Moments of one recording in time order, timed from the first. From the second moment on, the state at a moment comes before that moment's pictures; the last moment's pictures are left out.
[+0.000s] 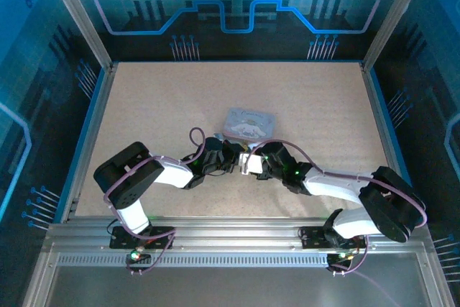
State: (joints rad) left arm -0.74 1.73 0.57 0.73 0.11 -1.69; right arm 0.79 1.35 0.52 0.16 0.10 -0.80
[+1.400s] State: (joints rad) left arm -0.74 1.74 0.57 0.73 0.08 -1.71; right arm 0.79 1.43 0.60 0.12 0.14 -0.65
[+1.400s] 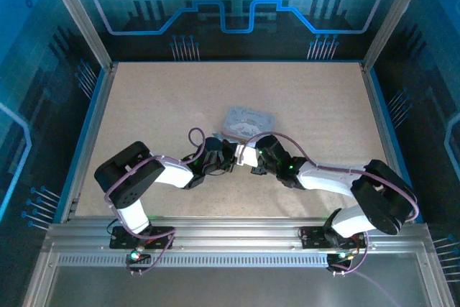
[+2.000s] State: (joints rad) left arm -0.75 1.74 0.57 0.76 0.09 -1.71; right arm 0.79 1.41 0.69 -0.07 0.12 -0.36
